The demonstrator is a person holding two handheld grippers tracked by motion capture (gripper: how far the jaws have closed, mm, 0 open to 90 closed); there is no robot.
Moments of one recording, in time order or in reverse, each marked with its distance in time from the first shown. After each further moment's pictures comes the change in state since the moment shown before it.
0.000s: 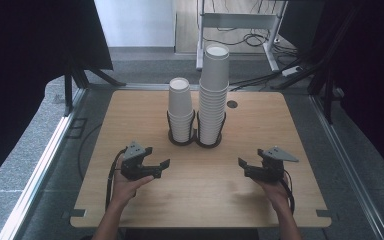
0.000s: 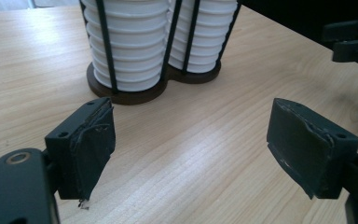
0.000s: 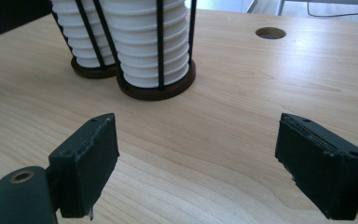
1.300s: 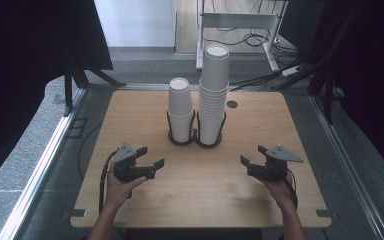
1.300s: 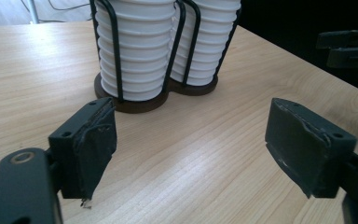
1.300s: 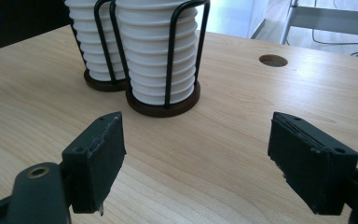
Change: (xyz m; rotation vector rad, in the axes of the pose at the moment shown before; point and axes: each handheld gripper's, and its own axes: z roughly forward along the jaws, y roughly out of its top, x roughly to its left) left arm 0.006 -0.002 -0.020 -0.080 -0.019 -0.025; right arm 0.000 0.010 -0.008 -0.060 0.037 -0.075
